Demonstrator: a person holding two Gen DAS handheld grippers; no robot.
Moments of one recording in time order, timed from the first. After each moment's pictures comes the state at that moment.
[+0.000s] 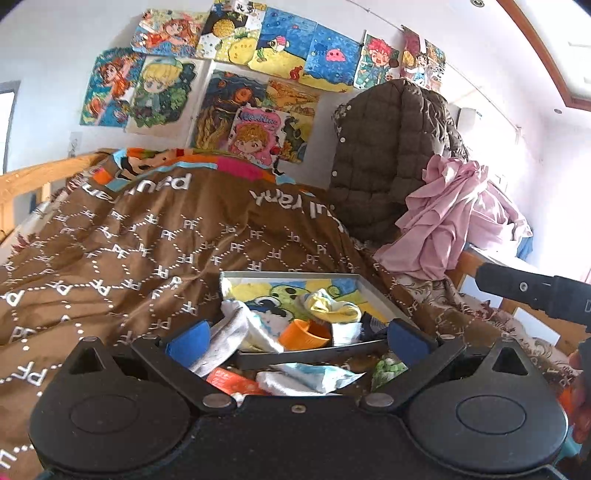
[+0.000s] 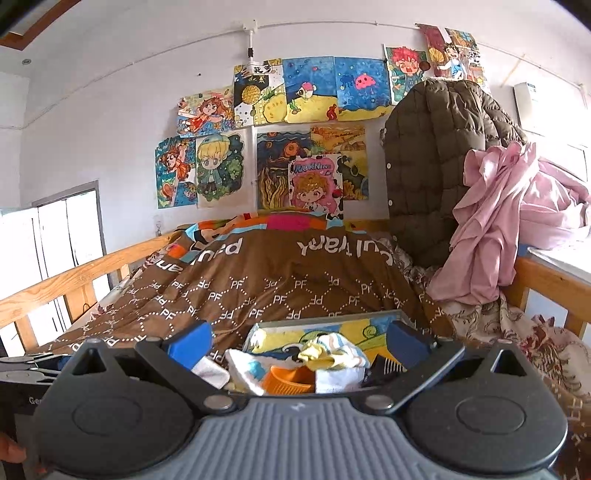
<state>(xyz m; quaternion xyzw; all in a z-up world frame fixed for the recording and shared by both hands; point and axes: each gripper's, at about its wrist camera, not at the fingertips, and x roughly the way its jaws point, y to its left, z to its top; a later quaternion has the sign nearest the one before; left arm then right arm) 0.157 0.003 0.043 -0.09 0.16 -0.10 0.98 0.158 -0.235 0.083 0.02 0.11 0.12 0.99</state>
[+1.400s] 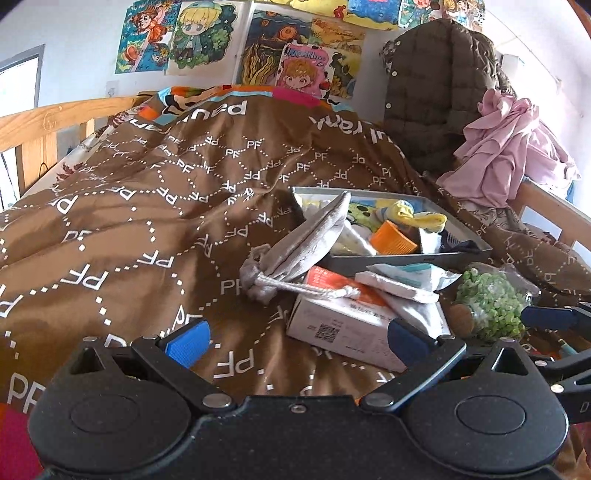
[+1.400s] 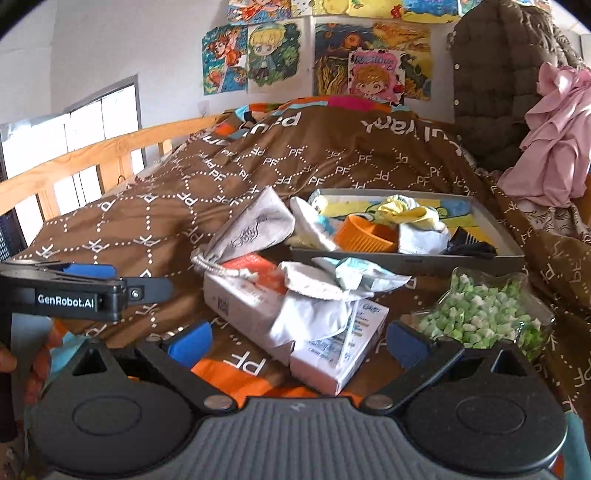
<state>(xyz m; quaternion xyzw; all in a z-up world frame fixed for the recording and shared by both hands) 0.162 0.062 -0.041 -0.07 0.27 -0.05 0.96 0.160 -0.158 -0.035 -0.05 0.26 0.19 0.95</state>
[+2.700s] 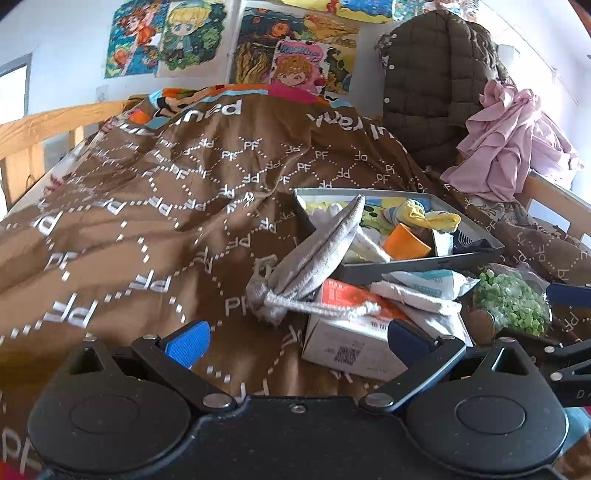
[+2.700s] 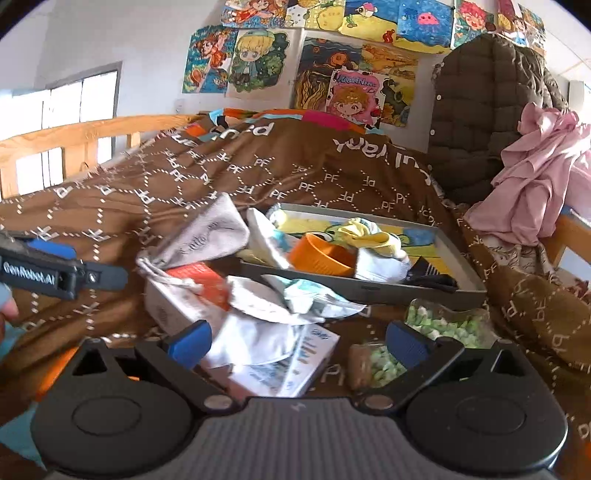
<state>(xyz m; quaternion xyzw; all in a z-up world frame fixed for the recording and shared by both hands) 0.199 0.067 -0.044 -0.05 0.26 -0.06 0.96 0.183 -0.158 -0.041 -0.12 0.22 0.12 0.96</state>
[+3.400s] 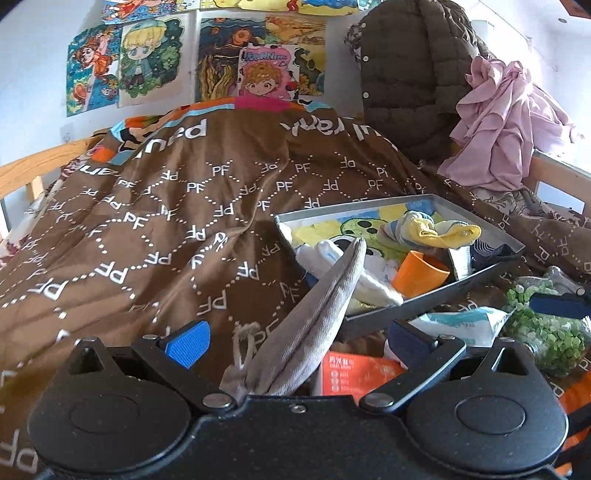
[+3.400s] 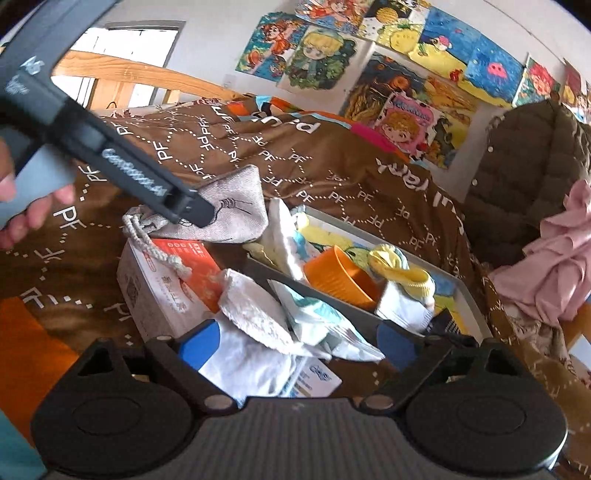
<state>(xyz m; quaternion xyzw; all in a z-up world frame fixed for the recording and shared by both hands) 0.287 0.044 -0.042 0.01 0.25 -0.08 0.96 0.232 -0.125 -0.080 -0.25 0.18 0.16 0.94</state>
